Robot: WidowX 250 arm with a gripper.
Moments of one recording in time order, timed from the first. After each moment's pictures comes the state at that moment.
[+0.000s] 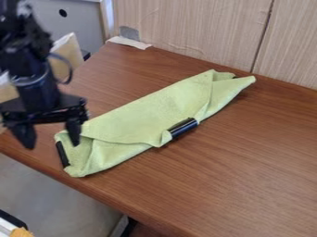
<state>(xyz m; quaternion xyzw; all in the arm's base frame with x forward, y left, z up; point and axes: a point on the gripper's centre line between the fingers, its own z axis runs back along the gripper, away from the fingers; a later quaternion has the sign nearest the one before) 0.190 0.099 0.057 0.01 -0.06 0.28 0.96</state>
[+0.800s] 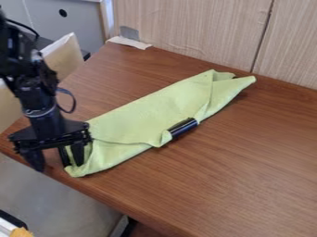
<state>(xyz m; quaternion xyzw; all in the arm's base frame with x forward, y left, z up) 0.200 0.108 0.001 0.01 -0.03 0.32 0.95</state>
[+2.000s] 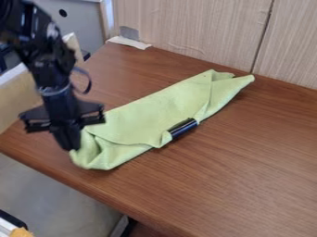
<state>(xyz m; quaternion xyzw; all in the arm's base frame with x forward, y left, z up) 0.216 0.087 0.040 0.01 -0.06 0.32 0.95</state>
